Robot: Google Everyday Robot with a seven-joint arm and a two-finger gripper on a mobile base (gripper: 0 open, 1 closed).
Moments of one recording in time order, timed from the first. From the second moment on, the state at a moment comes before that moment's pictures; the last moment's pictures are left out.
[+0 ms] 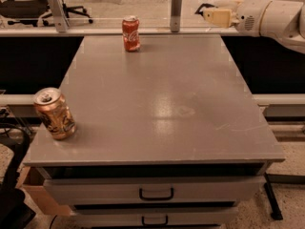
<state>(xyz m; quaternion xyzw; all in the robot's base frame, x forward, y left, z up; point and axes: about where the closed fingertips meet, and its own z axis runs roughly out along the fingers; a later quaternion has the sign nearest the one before) 0.742 -0.189 1.016 -0.31 0.68 0.23 0.63</state>
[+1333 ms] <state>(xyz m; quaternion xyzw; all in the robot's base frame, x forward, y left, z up) 0.584 -0.088 0.950 -0.37 0.66 0.32 0.57</state>
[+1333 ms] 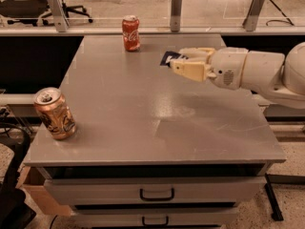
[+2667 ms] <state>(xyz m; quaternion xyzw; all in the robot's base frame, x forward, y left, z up) 0.486 0.046 0.912 -0.51 0.64 0.34 0.47</state>
